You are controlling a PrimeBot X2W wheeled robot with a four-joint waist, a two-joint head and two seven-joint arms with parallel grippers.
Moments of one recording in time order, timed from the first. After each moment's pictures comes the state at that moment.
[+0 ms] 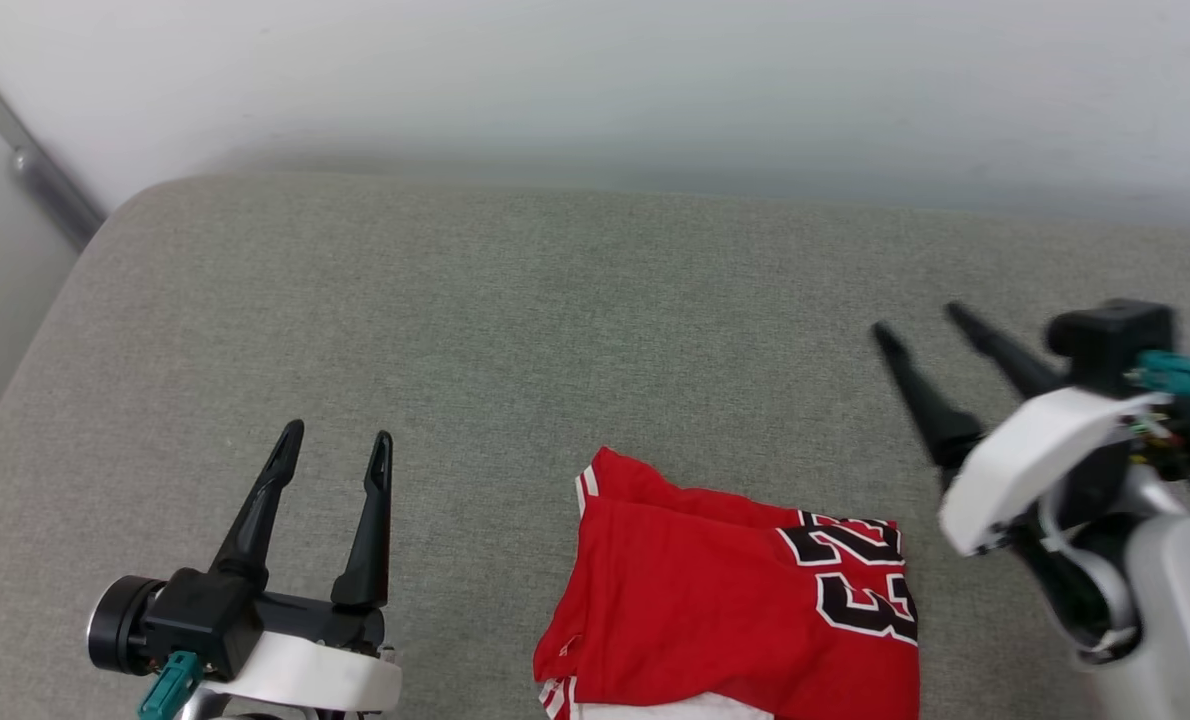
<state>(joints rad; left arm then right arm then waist) 0.01 0.13 -0.05 -0.07 -0.14 -0.13 -0.26 -0.31 -0.19 0.16 0.00 0.37 0.13 0.36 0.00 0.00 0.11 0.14</state>
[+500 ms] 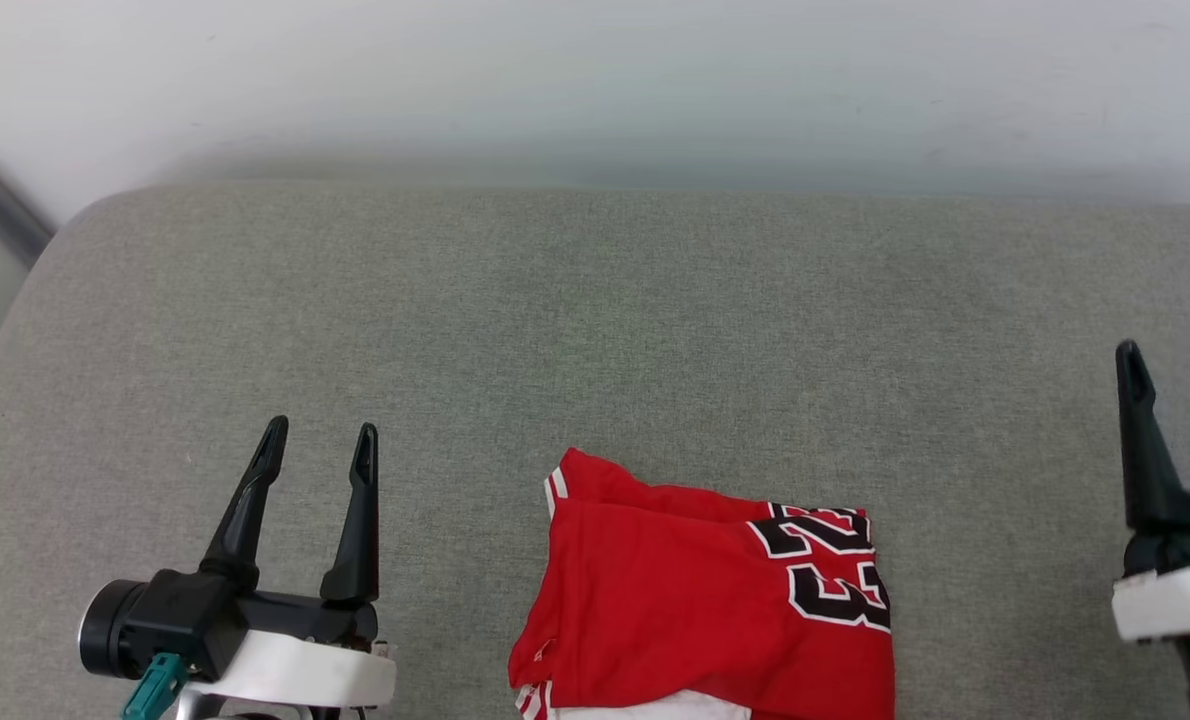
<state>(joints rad) 0.01 0.11 -0.03 -0.09 -0.17 -0.13 -0.26 -0.05 -0.23 -0.11 -0.20 0.28 0.13 -0.02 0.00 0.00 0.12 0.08</state>
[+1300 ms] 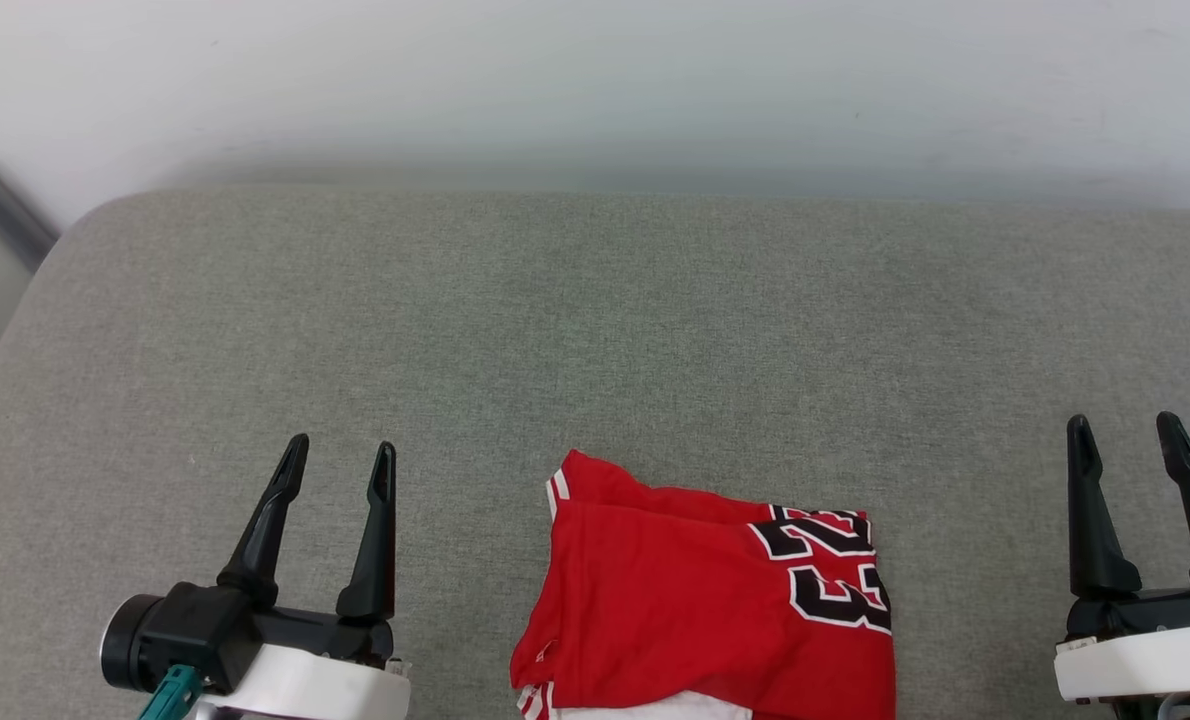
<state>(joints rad) 0.04 0.11 -0.06 -0.09 -0.20 -0.13 -0.26 0.07 -0.12 -0.10 -0.16 0.21 0.13 -0.16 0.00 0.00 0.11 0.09</state>
